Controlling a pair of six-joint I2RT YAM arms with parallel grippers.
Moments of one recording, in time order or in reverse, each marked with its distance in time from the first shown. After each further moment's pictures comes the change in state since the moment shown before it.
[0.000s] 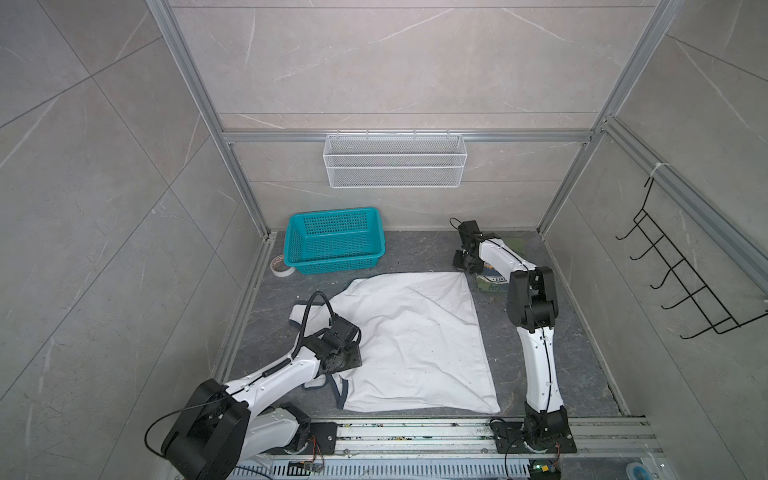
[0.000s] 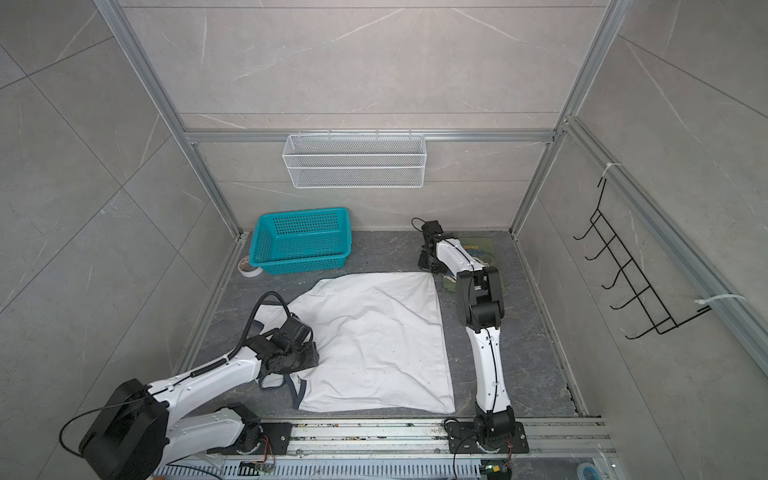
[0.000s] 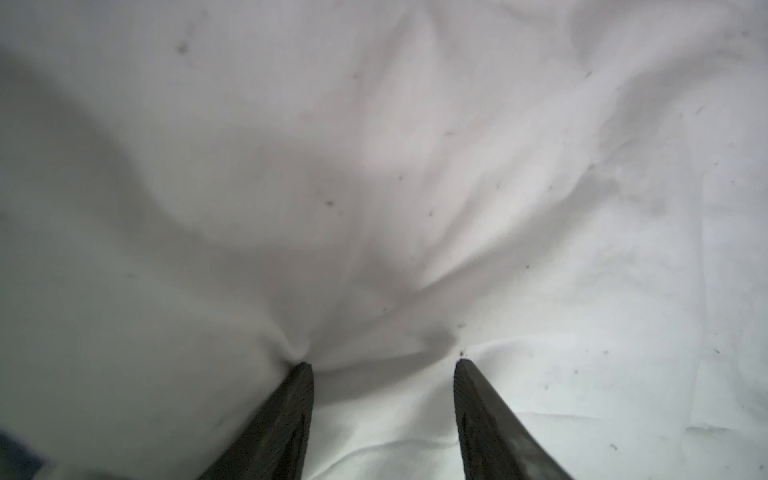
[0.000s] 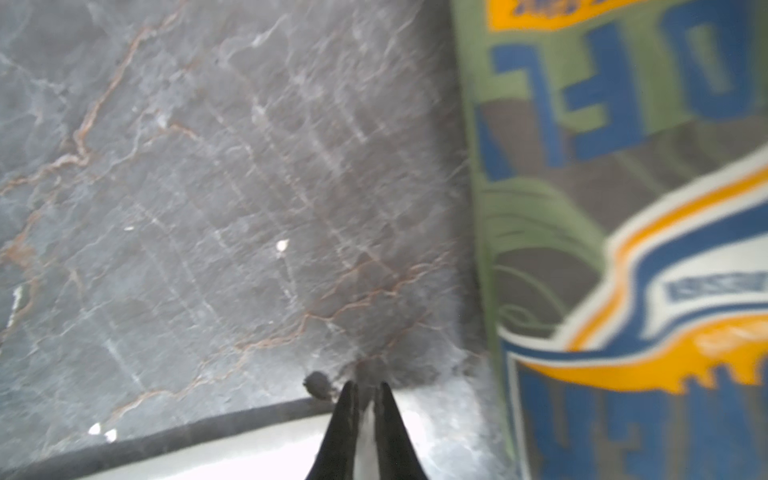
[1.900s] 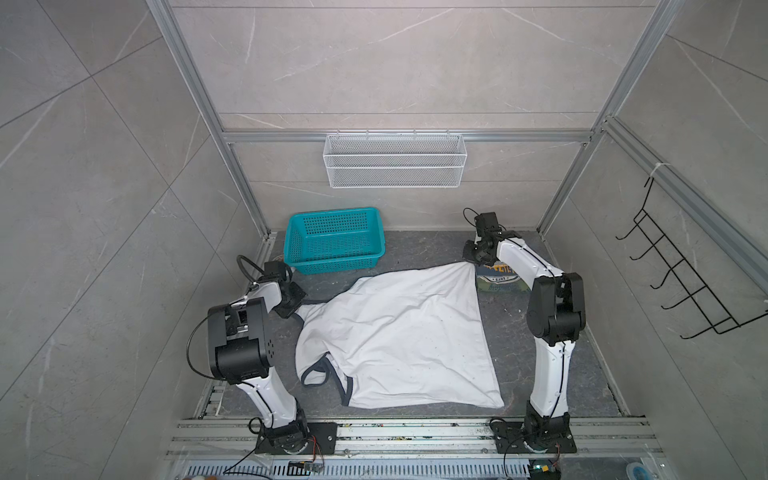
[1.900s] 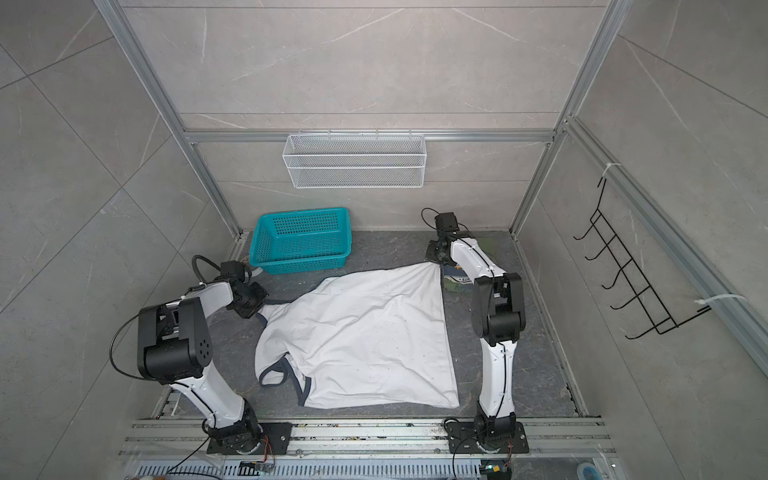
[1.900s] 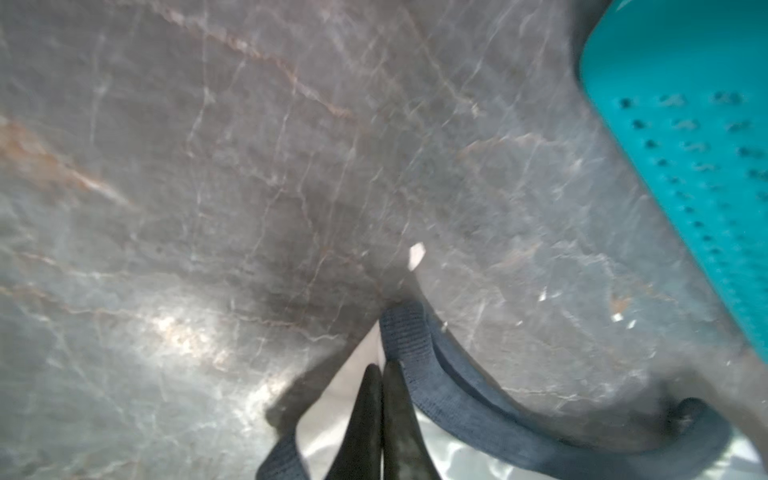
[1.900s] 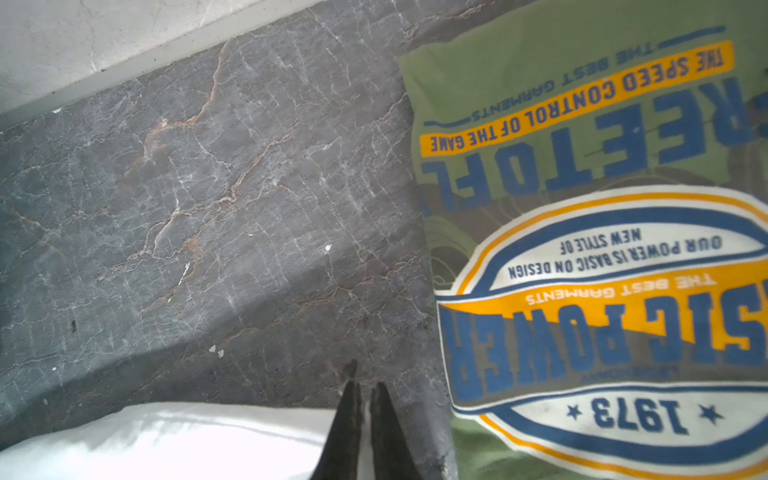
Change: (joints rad) left arm 0.790 0.655 0.588 0.116 0.152 0.170; right arm -0.043 -0.248 -0.210 0.156 -0.083 -0.059
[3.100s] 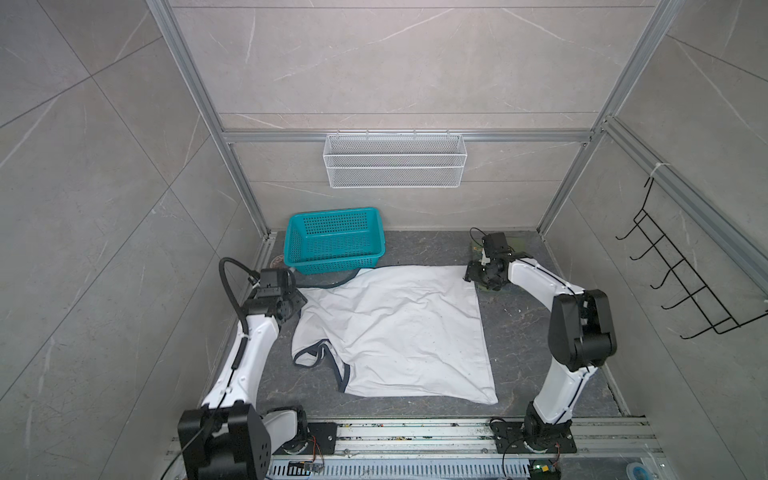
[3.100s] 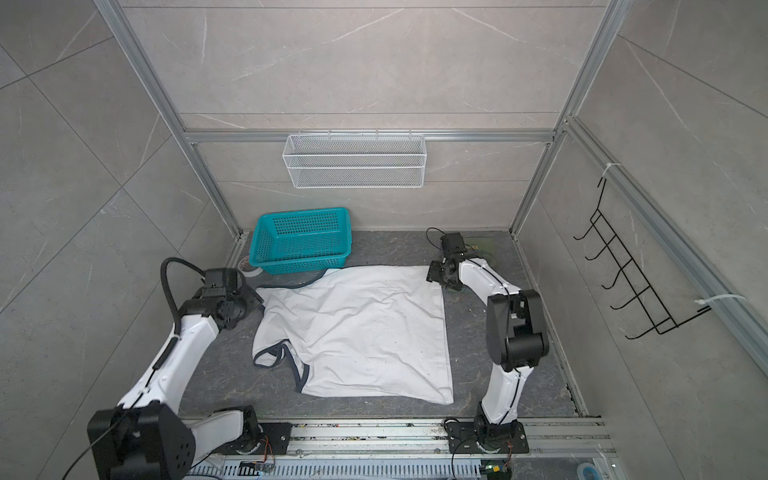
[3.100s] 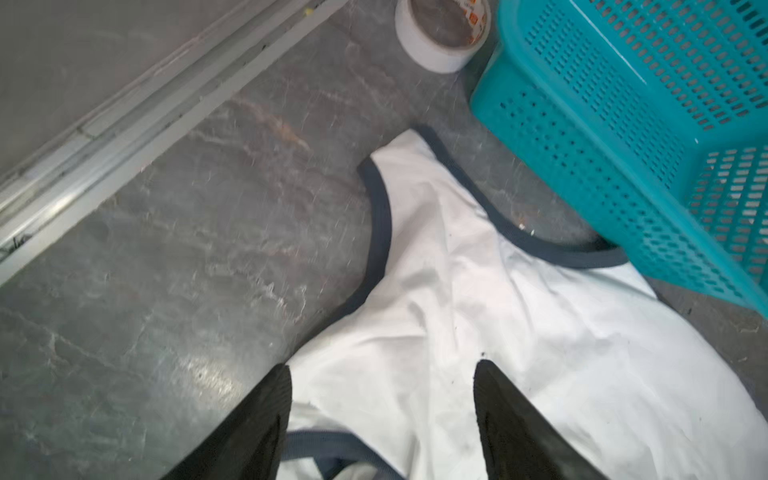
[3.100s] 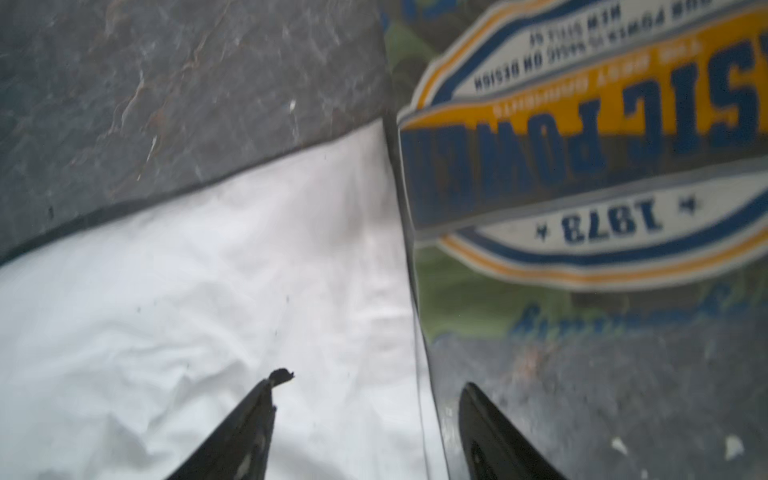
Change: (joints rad) left arm -0.130 -0.656 -0.232 -0.274 -0.264 -0.096; right arm 0.019 -0.359 -0.523 0.112 -0.064 0.048
